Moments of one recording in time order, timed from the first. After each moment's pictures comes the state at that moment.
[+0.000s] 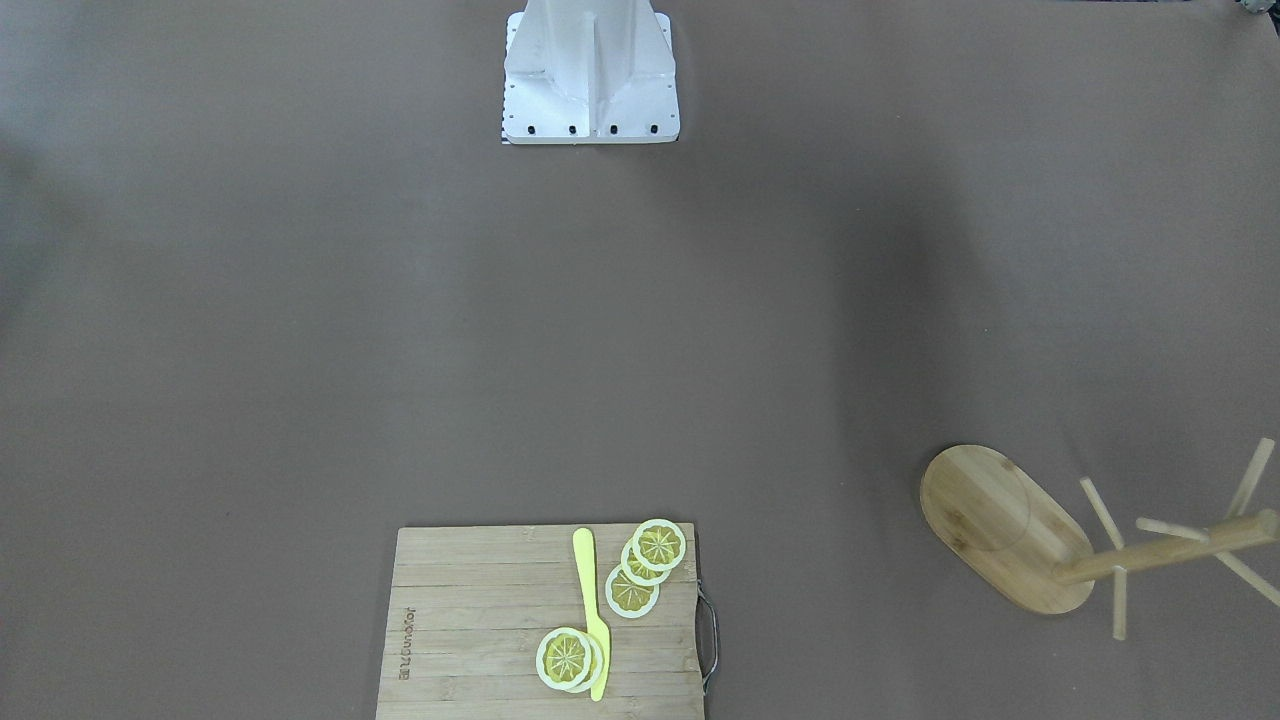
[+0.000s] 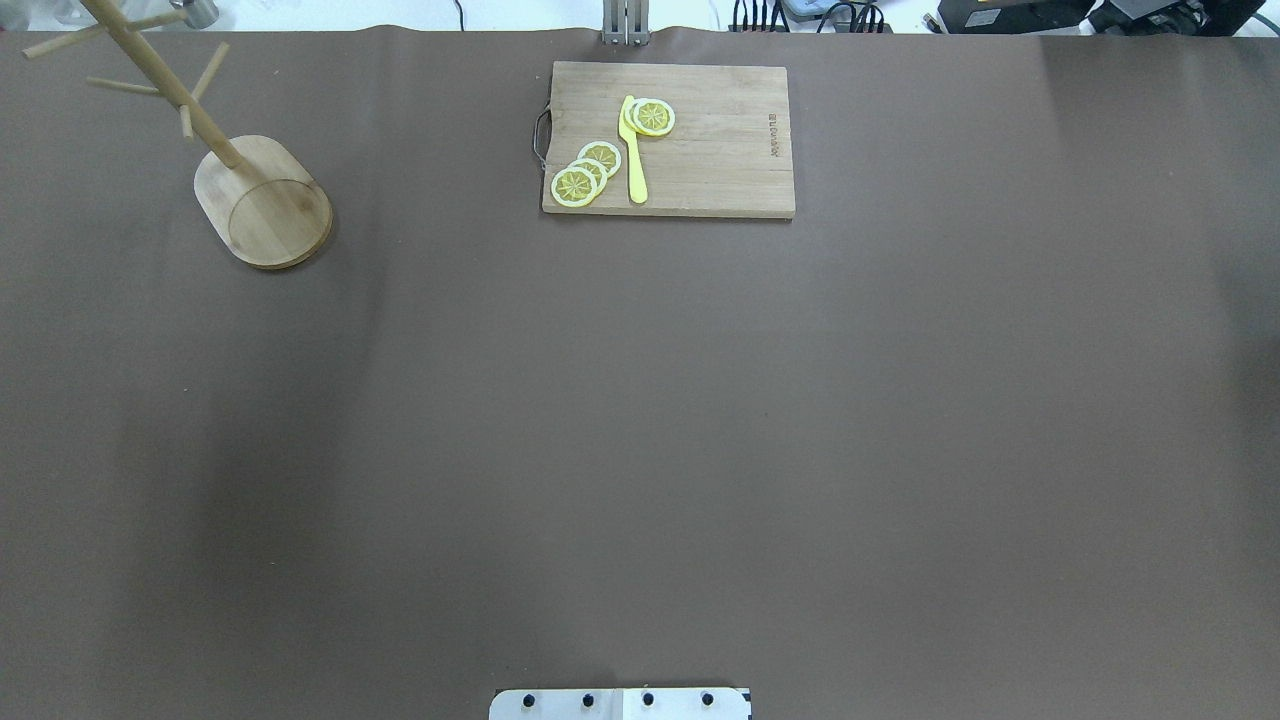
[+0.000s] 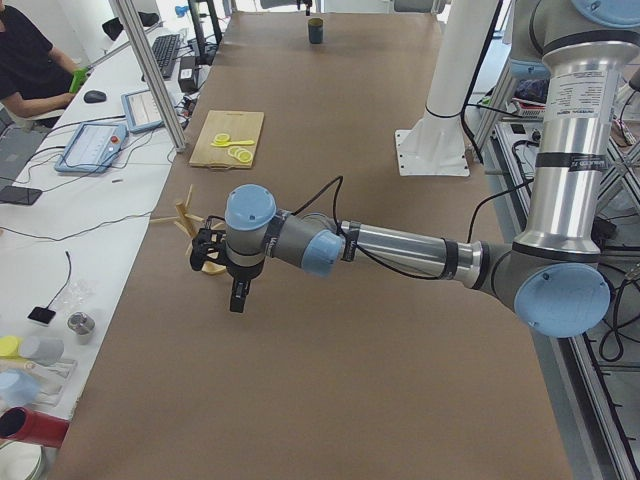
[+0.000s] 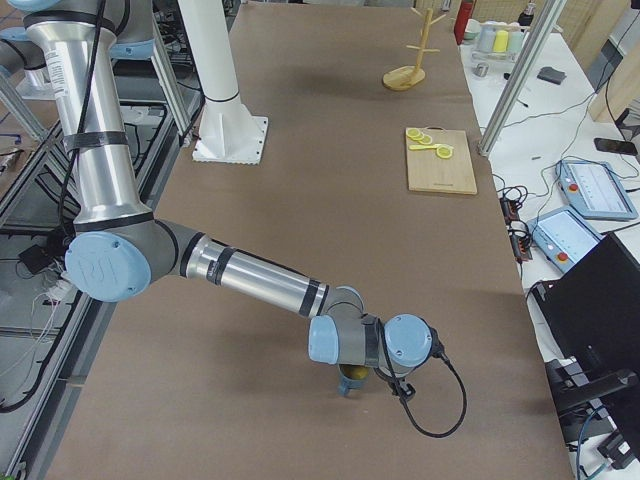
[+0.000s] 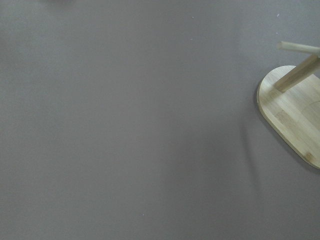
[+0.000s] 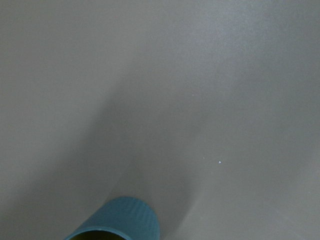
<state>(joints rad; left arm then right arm) -1.53 -1.63 -1.66 -1.81 -2.34 -0.27 1.62 -1.40 1.09 -1.26 2.43 -0.63</state>
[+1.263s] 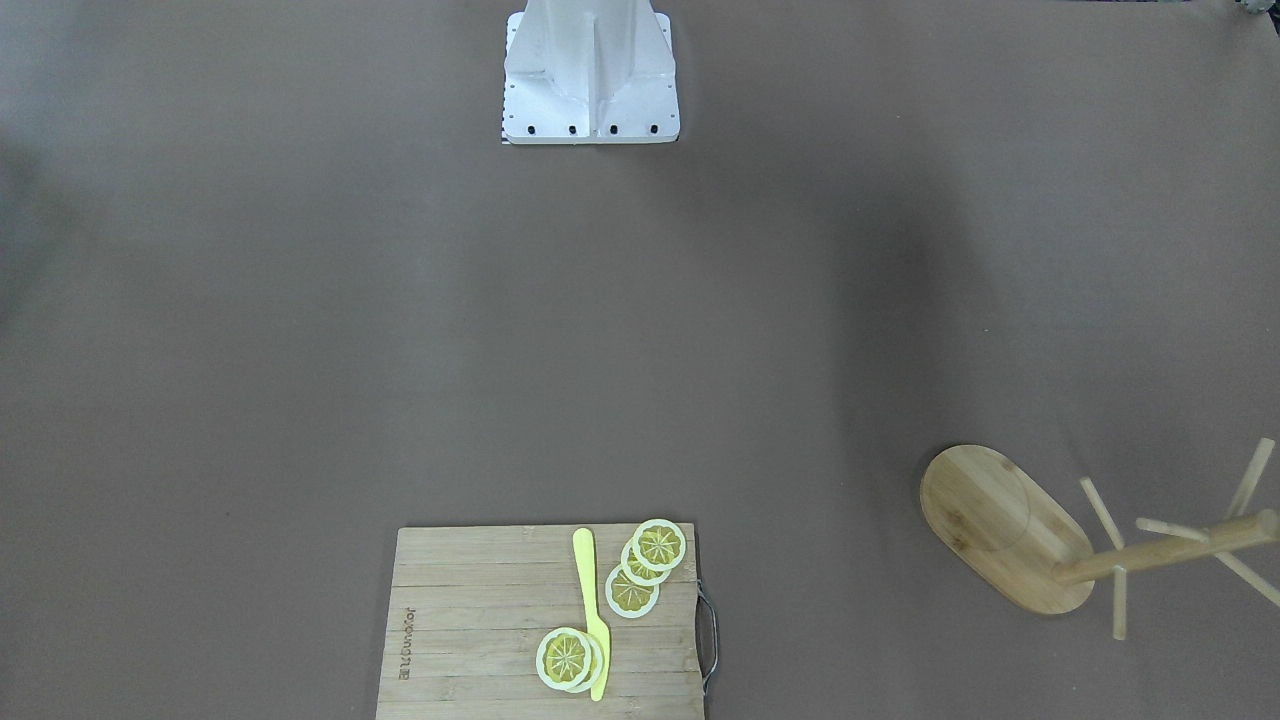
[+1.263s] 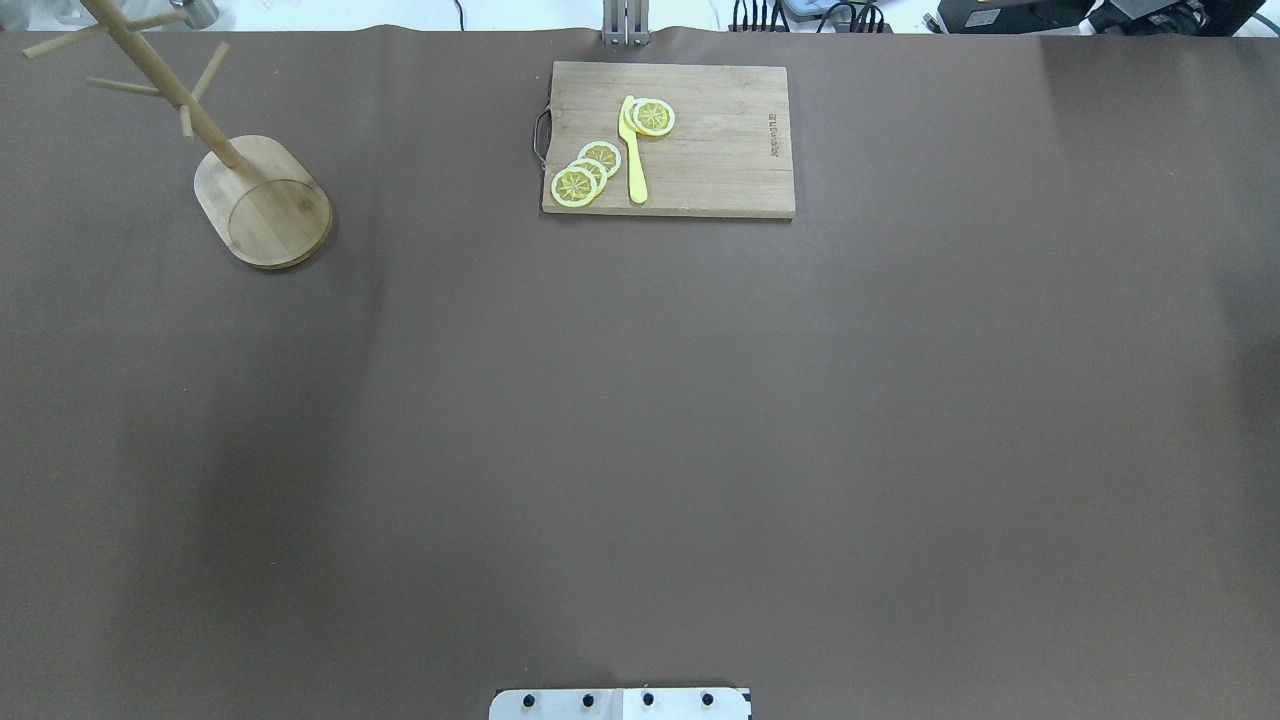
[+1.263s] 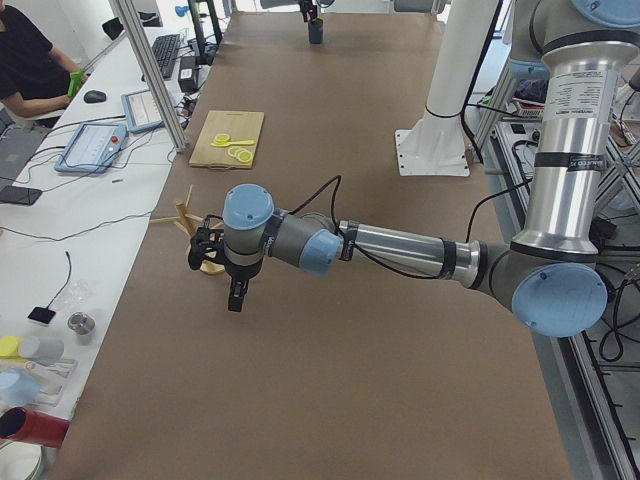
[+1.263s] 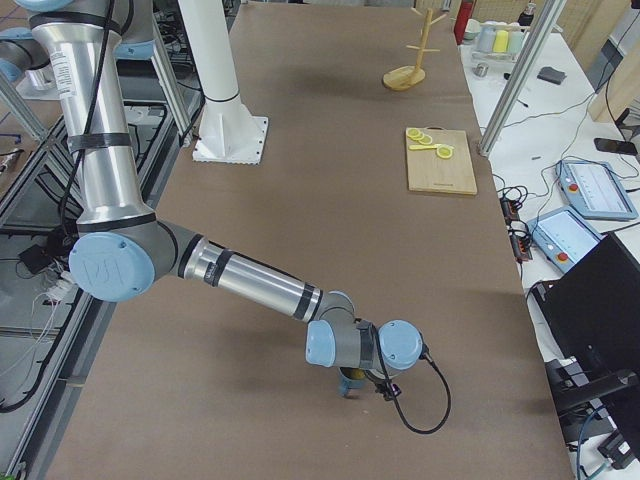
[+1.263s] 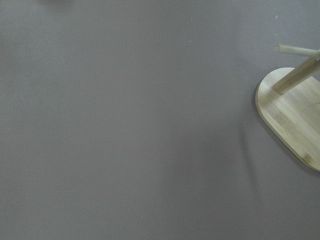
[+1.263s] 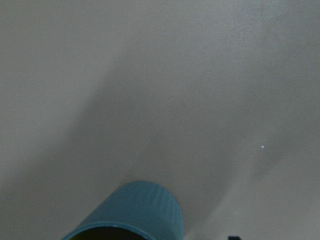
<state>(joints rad) -1.53 -1.64 -1.66 -1.81 -2.34 -0.27 1.54 -1.43 1.06 -1.24 2.42 -0.67</state>
